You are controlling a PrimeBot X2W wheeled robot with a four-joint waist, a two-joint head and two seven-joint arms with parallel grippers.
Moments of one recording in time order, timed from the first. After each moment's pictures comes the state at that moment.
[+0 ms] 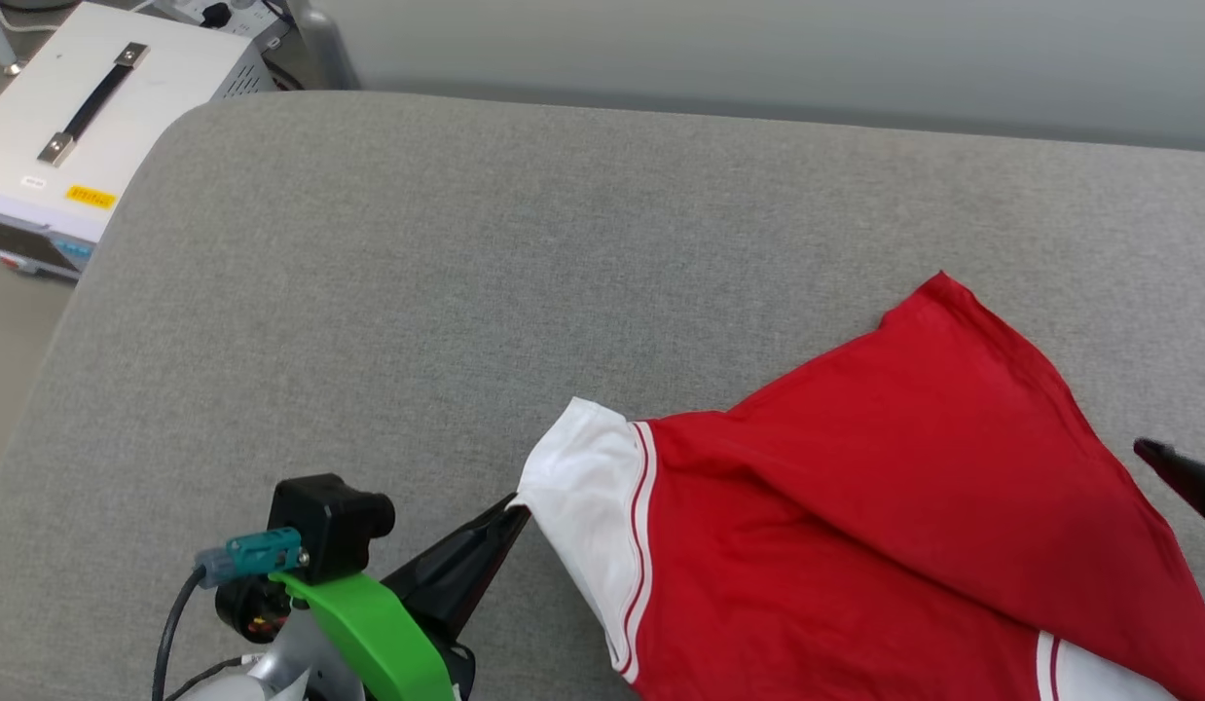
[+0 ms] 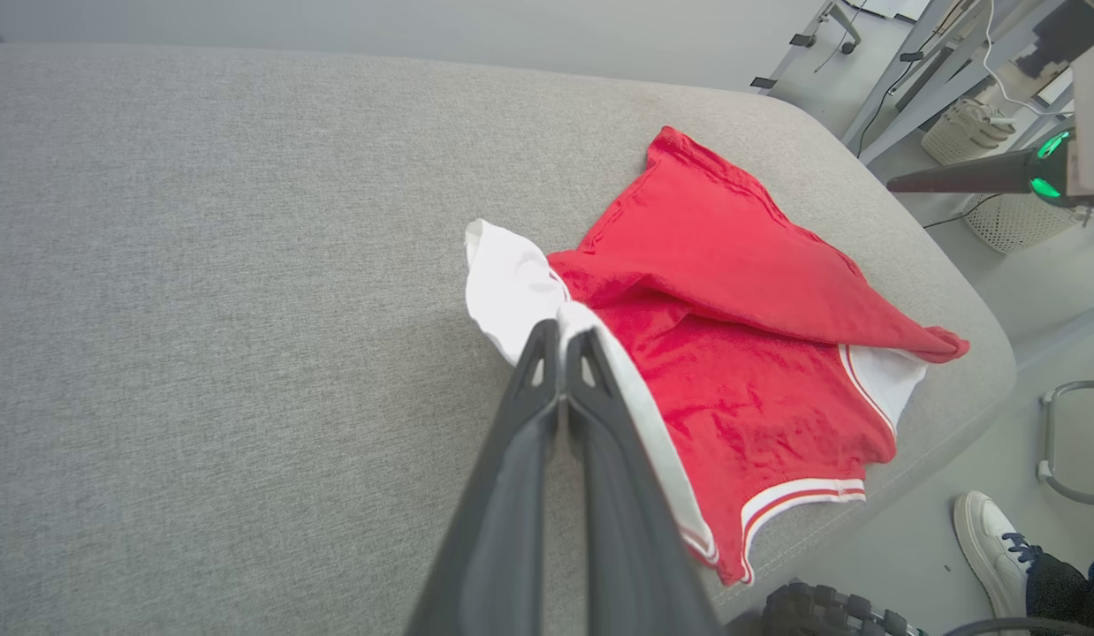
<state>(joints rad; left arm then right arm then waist) -0.23 0.78 -0.79 -0.43 -1.00 0.22 0.06 -0.15 -0.44 -0.18 -0.18 0.53 0.13 1.08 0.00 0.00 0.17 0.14</state>
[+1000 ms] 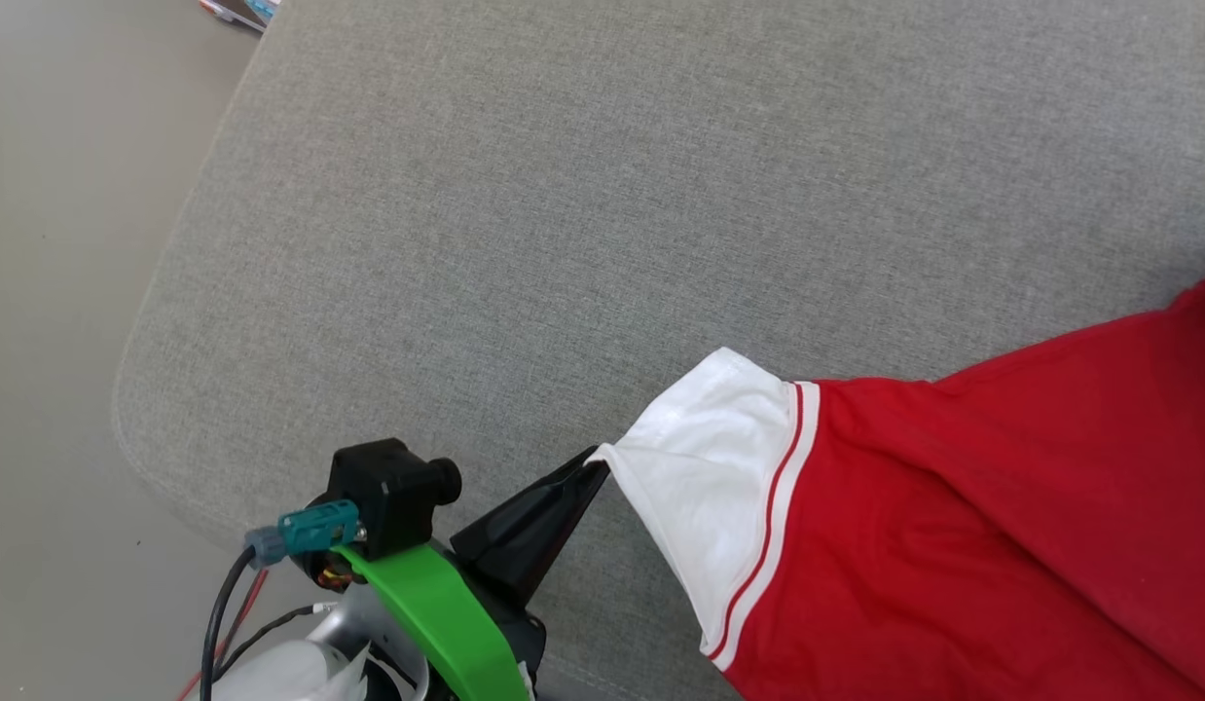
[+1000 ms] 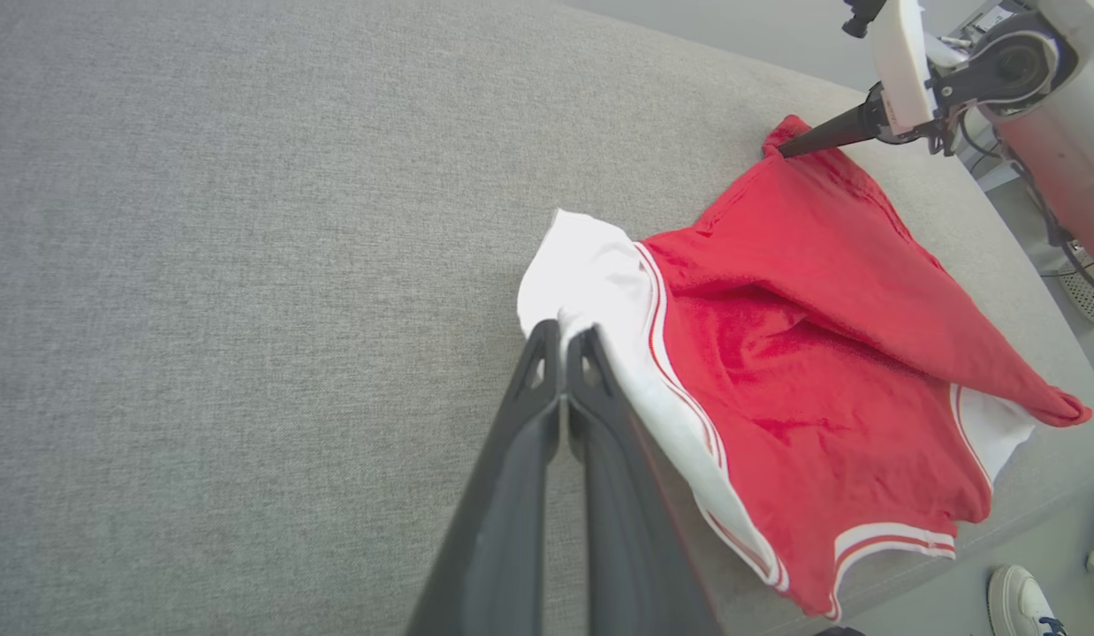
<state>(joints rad) -0.33 0.68 -0.83 -0.44 -0.94 0.18 0.04 -0.60 -0.58 0.03 0.17 0.38 0.13 1.17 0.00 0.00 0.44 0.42</state>
